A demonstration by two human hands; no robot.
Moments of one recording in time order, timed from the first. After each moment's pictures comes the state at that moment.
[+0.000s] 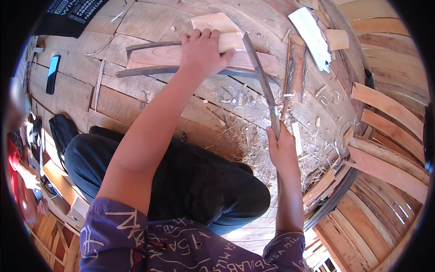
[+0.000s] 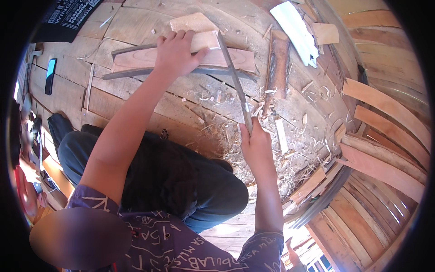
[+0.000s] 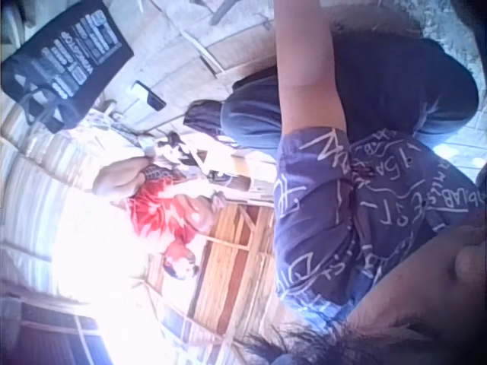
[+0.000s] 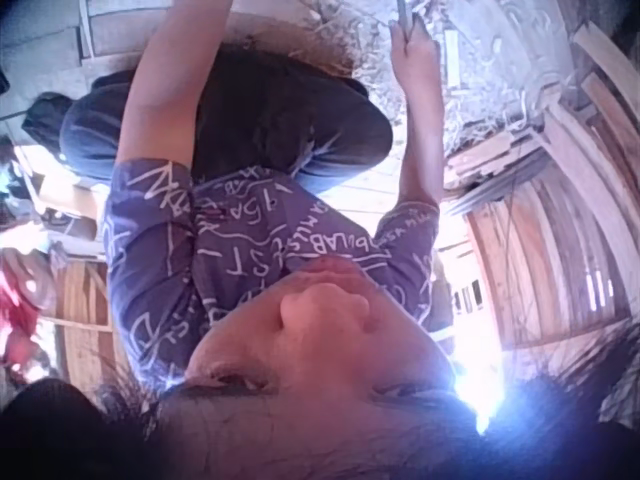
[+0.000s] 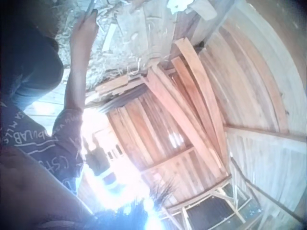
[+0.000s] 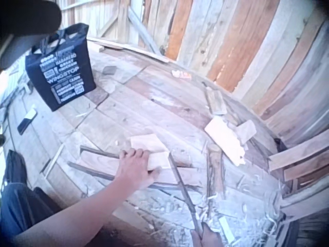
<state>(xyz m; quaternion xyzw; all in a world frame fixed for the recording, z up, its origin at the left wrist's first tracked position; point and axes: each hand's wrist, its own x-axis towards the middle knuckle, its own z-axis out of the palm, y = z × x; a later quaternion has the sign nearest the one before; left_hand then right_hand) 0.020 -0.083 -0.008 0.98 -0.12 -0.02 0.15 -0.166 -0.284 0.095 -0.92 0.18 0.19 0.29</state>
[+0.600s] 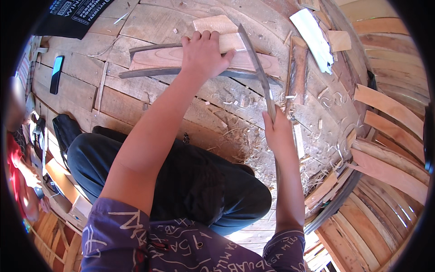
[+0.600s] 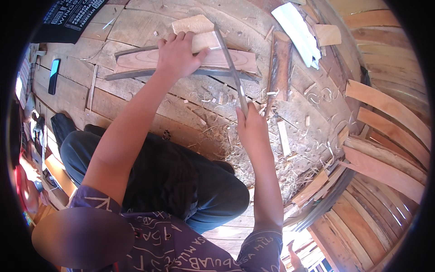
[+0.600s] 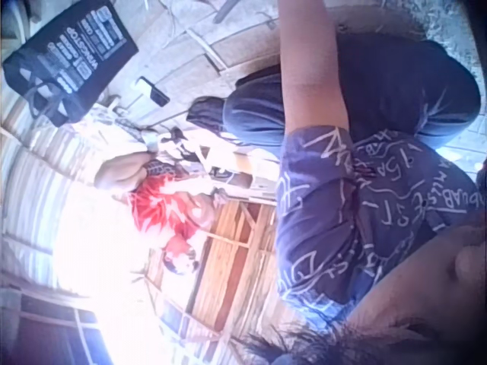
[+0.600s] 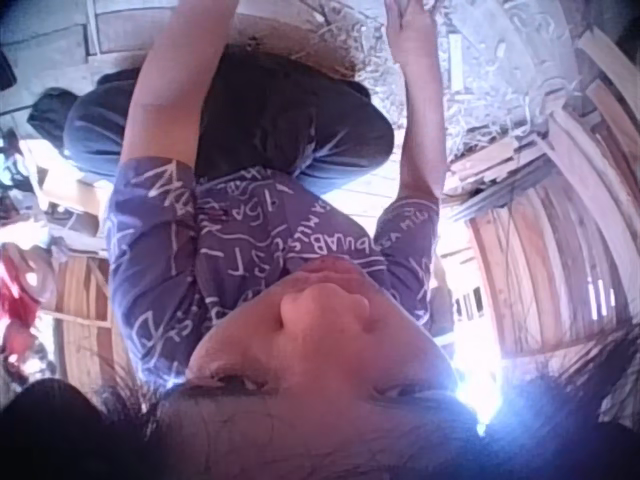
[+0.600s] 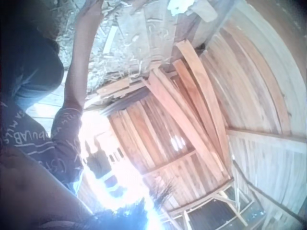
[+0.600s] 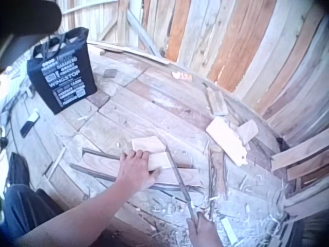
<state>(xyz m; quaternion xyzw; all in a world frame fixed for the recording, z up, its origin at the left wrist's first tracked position) 0.020 -0.088 -0.005 0.98 -0.09 -0.03 0.15 -0.138 -0.279 0.071 -0.94 0.14 0.16 0.27</state>
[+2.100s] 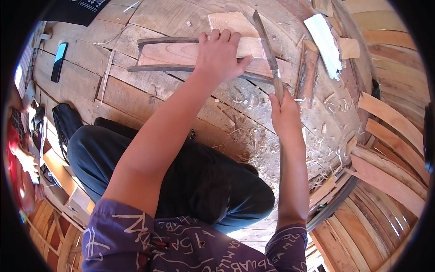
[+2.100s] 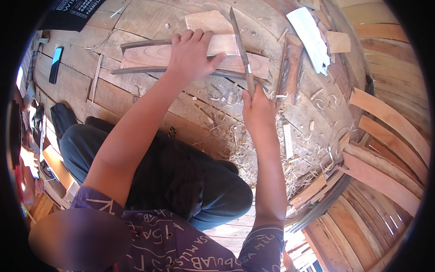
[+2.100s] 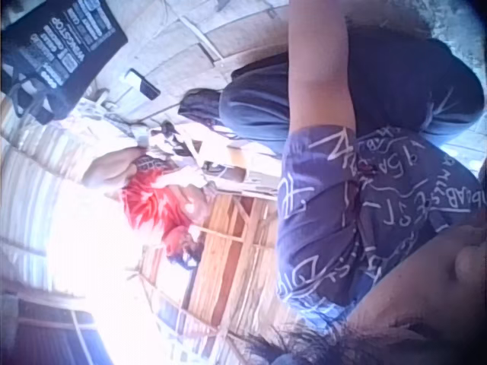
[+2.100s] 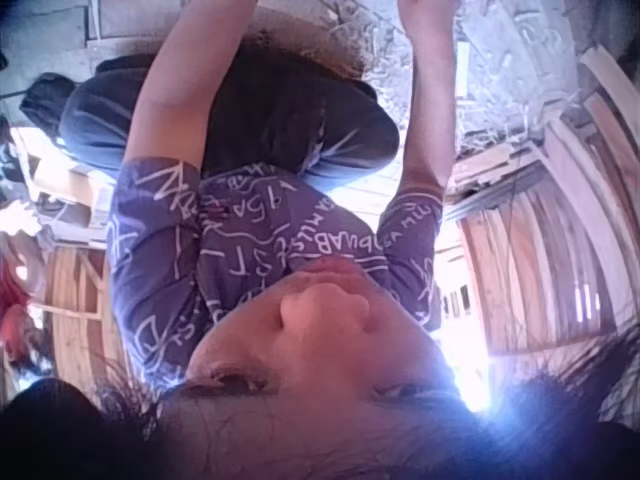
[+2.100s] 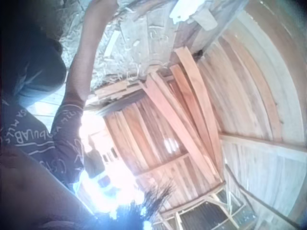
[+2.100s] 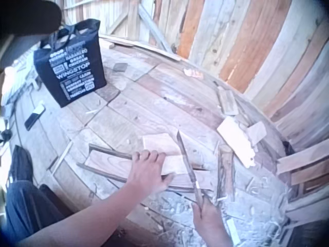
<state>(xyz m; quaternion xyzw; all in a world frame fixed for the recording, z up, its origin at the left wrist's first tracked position) 0.006 -0.082 -0.007 0.97 -0.14 0.02 0.17 -0.094 -0.263 0.061 -0.96 0.11 0.13 0.24</state>
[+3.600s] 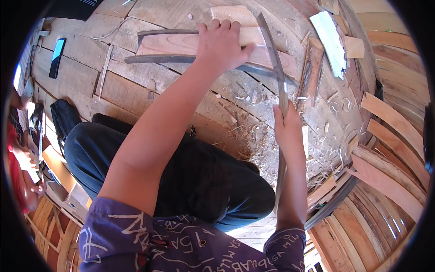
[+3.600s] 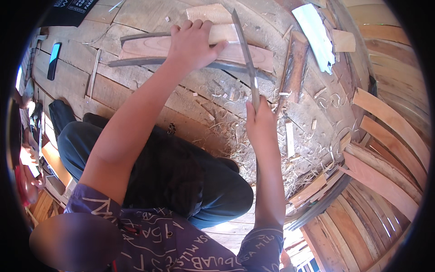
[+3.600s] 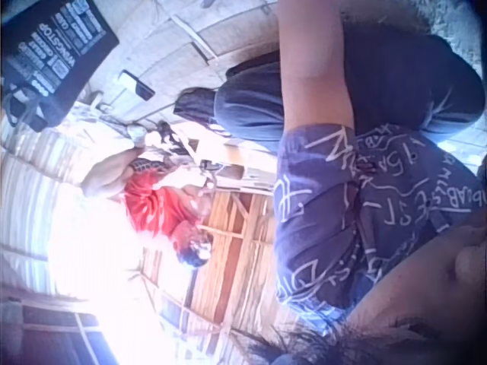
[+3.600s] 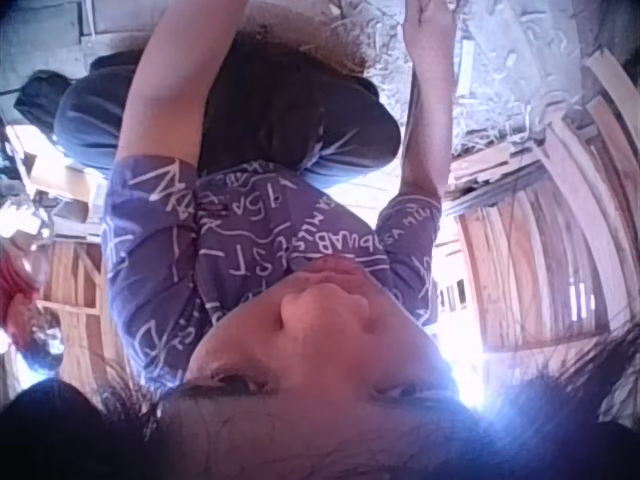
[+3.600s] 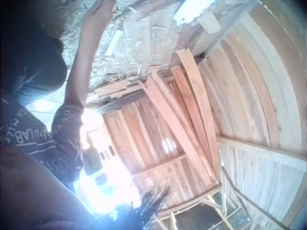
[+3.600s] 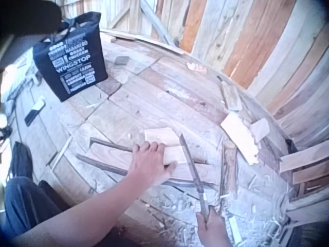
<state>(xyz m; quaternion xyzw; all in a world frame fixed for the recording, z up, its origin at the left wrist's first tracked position) 0.021 -0.086 -0.004 0.98 -0.10 -0.04 0.14 -0.128 -0.272 0.057 -0.95 0.10 0.11 0.27</state>
